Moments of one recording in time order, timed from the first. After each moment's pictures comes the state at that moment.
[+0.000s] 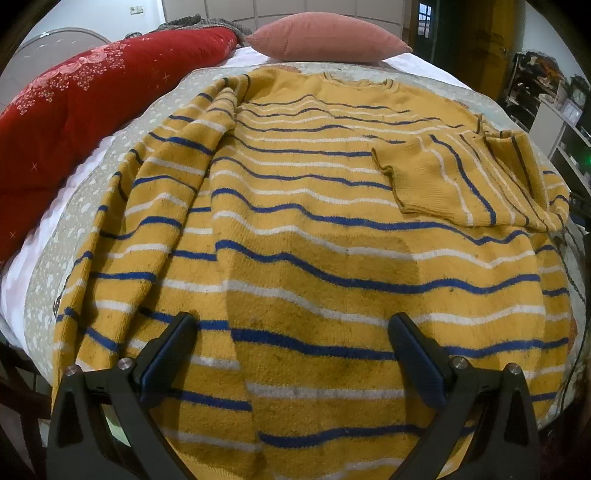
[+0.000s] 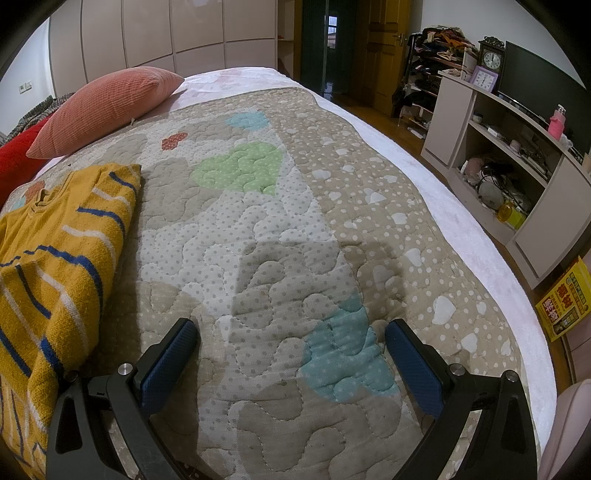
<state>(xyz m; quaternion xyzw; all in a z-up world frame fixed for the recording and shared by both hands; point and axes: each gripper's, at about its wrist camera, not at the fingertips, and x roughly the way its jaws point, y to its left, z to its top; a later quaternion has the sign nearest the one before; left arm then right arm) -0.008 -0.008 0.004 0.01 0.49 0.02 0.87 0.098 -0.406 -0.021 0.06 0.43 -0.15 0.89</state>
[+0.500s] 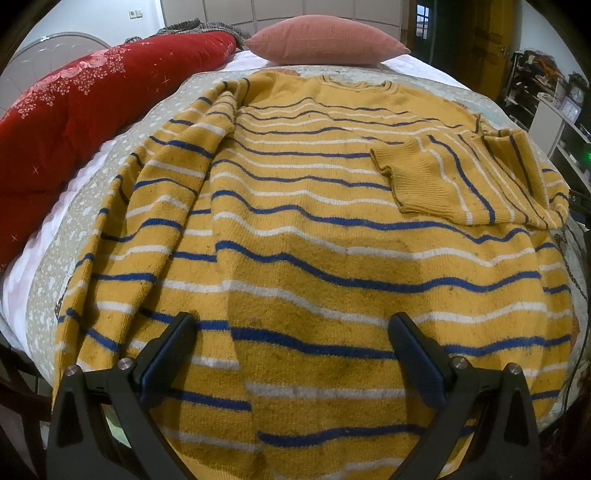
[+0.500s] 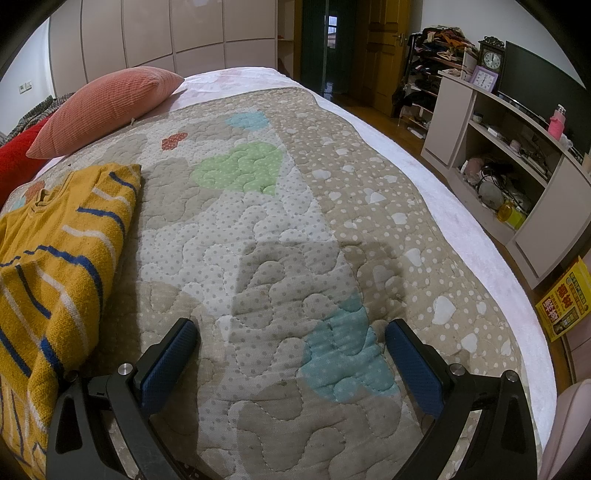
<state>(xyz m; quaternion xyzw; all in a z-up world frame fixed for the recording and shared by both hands) -0.011 -0.006 0.000 0.02 0.48 0.02 0.88 0.098 -0.406 -0.021 0.06 0.43 -0.15 0.89</state>
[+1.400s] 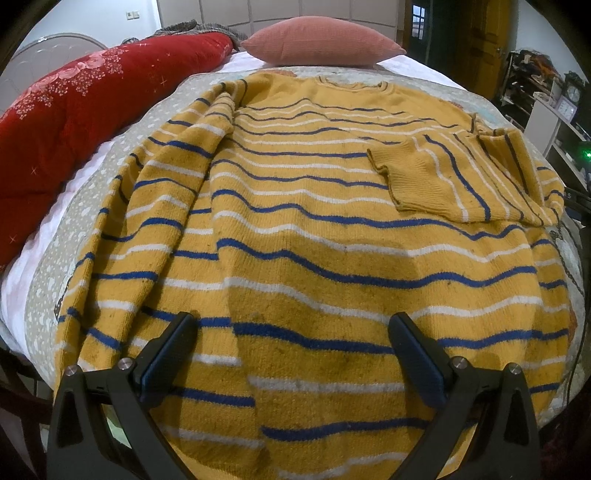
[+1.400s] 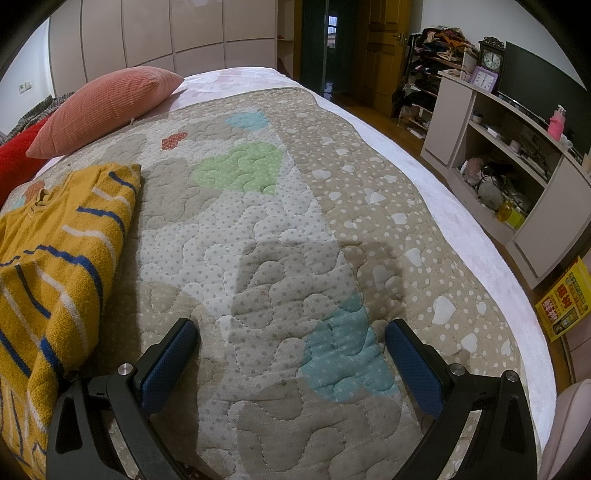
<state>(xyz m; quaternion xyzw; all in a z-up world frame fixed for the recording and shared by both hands) -0.018 -0.006 -0.001 0.02 0.47 0.01 0.88 0.097 -0.405 -0.020 0.06 0.43 -0.15 0.89</state>
